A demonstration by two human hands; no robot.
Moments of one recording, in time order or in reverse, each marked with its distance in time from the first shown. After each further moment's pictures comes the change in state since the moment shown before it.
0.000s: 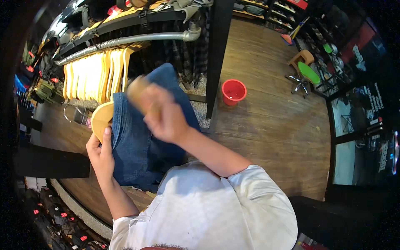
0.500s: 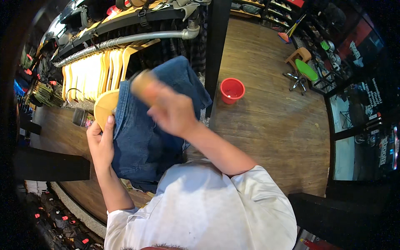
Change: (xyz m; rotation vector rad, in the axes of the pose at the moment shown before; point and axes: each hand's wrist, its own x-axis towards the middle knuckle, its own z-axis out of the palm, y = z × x) left_hand 0.026 0.004 0.004 -0.076 -0.137 0.000; right_hand 0.009 0.003 -0.014 0.034 0.017 -0.021
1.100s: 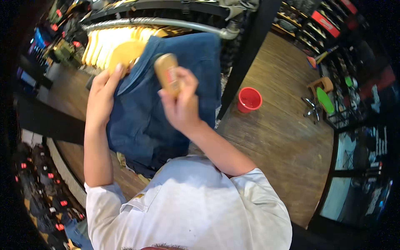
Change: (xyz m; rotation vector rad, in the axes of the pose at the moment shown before) left_hand 0.046 0.040 -0.002 0.134 0.027 0.064; right_hand -0.011 -0.015 0.035 0.144 -0.037 0.278
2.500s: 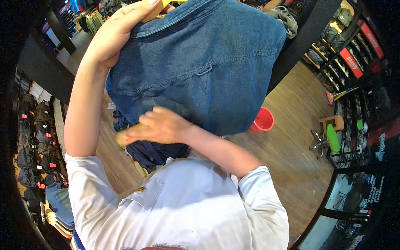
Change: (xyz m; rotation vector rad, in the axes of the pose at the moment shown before) left_hand 0.067 0.081 -0.029 -0.338 -0.198 -0.047; right_hand -0.031 -0.034 0.056 0.030 -0.682 -0.868
